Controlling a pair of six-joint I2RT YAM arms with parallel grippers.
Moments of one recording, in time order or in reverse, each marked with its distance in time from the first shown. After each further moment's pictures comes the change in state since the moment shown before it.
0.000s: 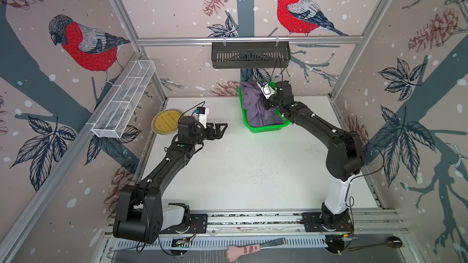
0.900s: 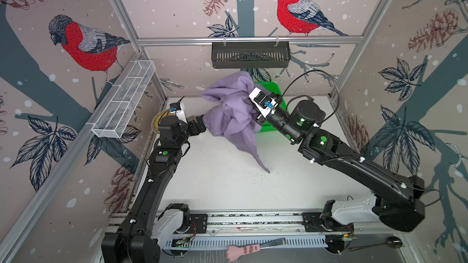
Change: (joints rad) left arm 0.103 -0.290 0.105 -0.314 -0.380 0.003; right arm 0.519 -0.543 -0.174 0.130 0.212 -0.153
